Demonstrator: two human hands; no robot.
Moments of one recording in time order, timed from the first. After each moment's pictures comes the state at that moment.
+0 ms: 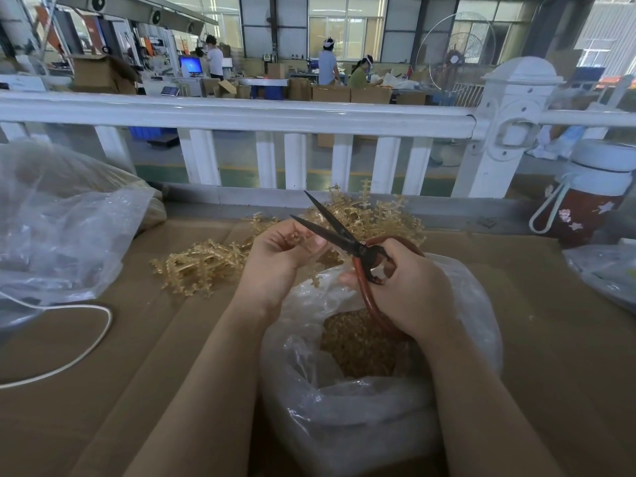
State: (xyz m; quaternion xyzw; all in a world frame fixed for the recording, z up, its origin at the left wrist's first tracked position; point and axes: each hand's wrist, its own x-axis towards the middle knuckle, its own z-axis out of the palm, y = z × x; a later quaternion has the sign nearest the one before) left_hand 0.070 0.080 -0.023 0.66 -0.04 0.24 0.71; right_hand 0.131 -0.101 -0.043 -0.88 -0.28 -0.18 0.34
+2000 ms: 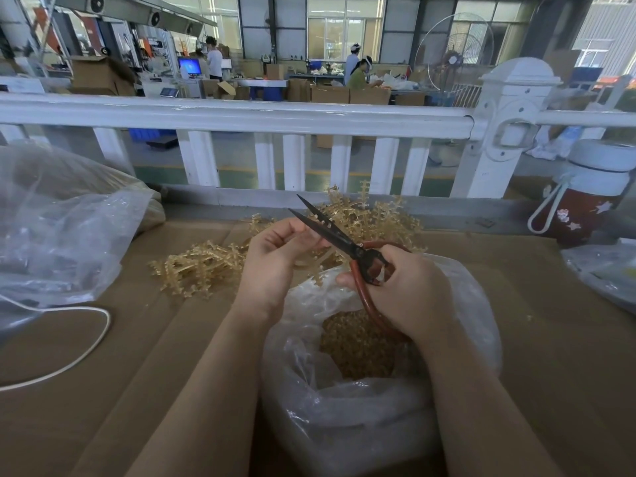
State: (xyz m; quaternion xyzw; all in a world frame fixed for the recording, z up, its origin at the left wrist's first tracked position) left_hand 0.070 0.076 -0.023 0.62 -0.02 0.26 0.74; right_hand 0.127 -0.102 -0.042 -0.88 -0.26 -0.19 0.34
